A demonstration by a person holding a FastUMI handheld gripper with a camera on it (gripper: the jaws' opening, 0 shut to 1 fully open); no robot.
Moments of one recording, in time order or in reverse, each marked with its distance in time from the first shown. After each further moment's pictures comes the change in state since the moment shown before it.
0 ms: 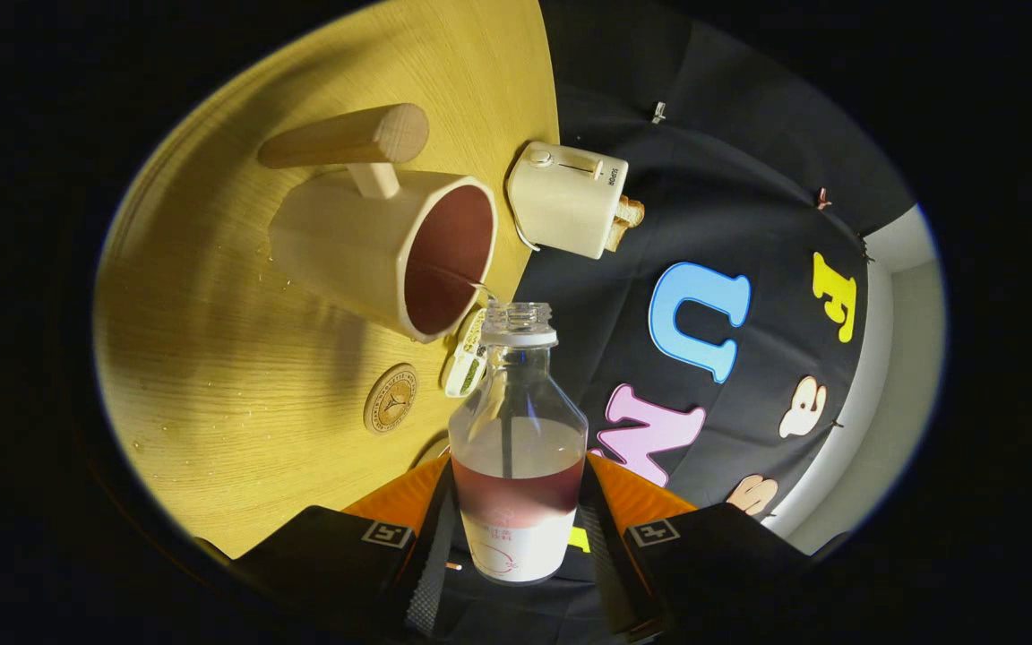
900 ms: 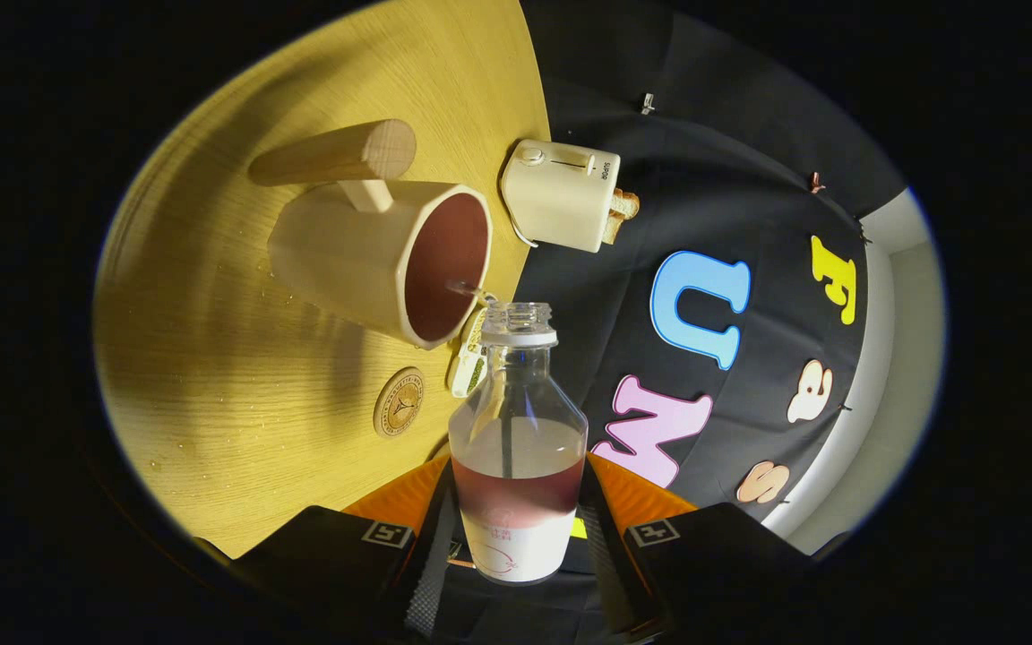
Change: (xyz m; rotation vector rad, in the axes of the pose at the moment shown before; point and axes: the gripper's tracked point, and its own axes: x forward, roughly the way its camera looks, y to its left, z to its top) arm -0.004 0.006 0.001 0.048 0.018 0.008
